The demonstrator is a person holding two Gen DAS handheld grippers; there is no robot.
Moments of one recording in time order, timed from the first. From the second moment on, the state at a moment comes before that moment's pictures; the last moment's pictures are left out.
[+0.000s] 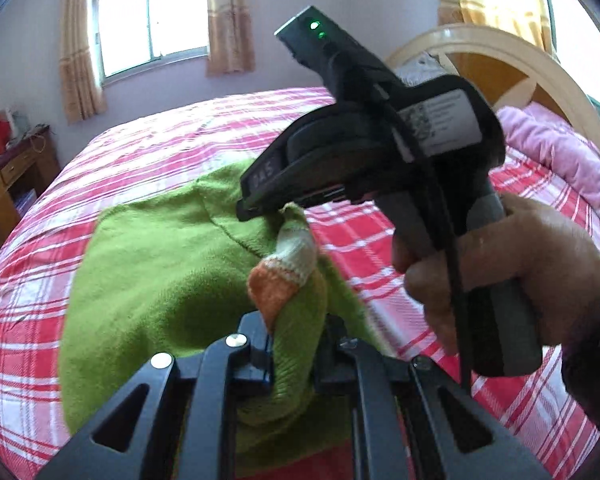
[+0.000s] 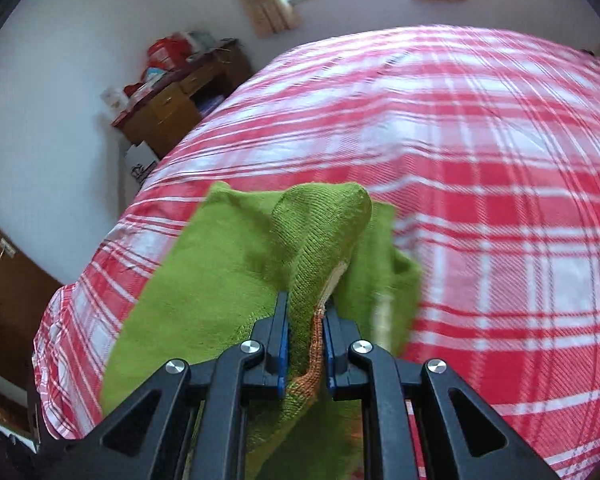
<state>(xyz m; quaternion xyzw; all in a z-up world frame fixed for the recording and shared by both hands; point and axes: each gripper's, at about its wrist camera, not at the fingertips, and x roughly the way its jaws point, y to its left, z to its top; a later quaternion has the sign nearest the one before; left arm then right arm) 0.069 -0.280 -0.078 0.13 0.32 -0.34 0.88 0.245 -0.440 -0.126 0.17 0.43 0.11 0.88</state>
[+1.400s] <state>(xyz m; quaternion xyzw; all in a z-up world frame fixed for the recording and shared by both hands) 0.076 -0.103 -0.098 0.04 0.37 -0.27 0.89 0.073 -0.387 -0.123 0.08 0.41 0.10 0.90</state>
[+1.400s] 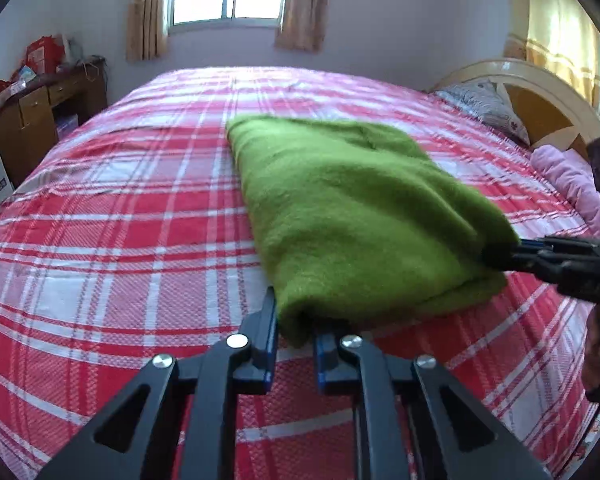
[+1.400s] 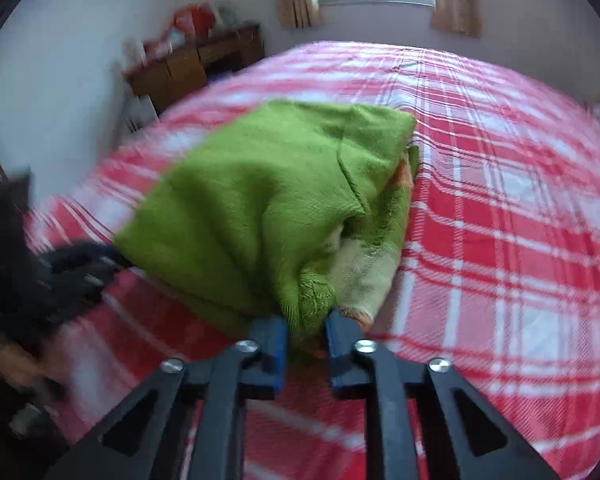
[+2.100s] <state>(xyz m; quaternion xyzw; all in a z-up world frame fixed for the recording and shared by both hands) 0.117 -0.056 -0.065 0.00 0.35 -0.24 0.90 0.029 -0.401 -0.075 0.11 0.32 -0.02 0.94</state>
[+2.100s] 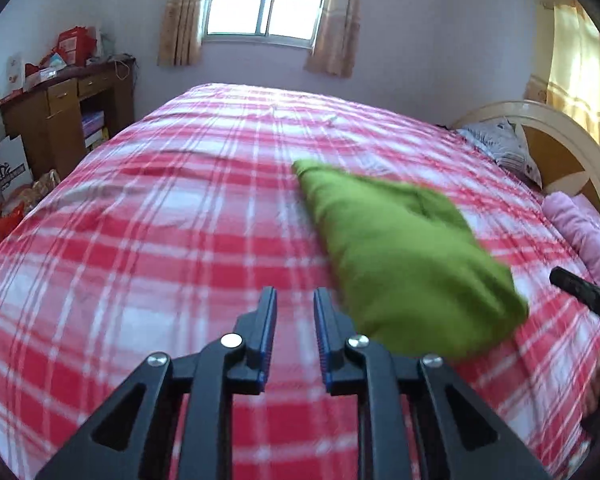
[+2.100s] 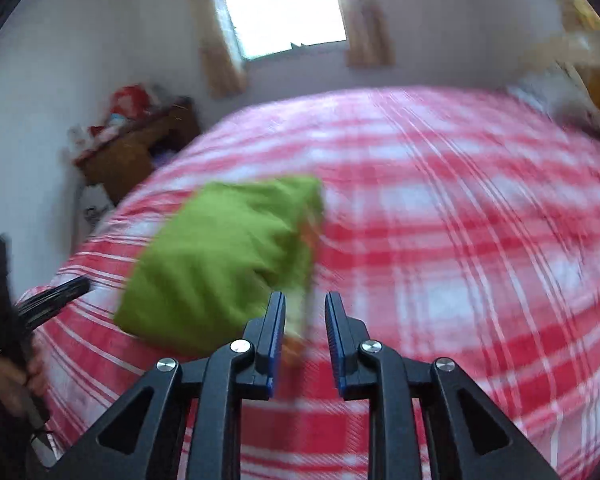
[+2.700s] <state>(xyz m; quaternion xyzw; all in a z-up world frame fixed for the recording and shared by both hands) 0.130 -0.166 -0.095 0.15 0.32 -0.15 0.92 0.117 -0.374 -0.133 0.06 0.35 -0.01 0.94</state>
